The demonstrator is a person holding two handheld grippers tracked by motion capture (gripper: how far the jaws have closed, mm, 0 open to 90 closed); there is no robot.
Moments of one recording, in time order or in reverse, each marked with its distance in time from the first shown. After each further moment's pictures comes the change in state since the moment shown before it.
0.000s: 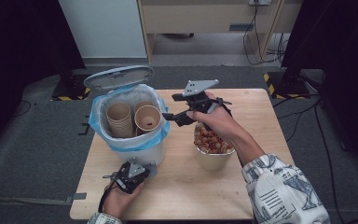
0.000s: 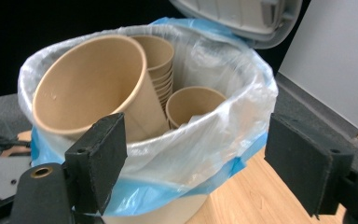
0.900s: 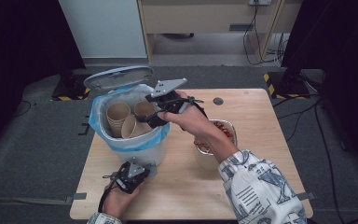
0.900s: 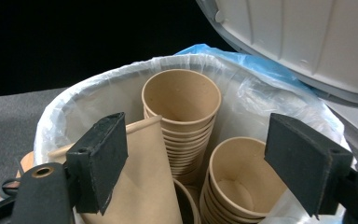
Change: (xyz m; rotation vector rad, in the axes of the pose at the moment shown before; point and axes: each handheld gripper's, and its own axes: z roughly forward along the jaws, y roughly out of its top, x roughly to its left) left arm 0.001 0.000 -0.001 0.004 -0.004 0.000; right arm 0.033 0.037 0.055 0.003 0.054 -0.045
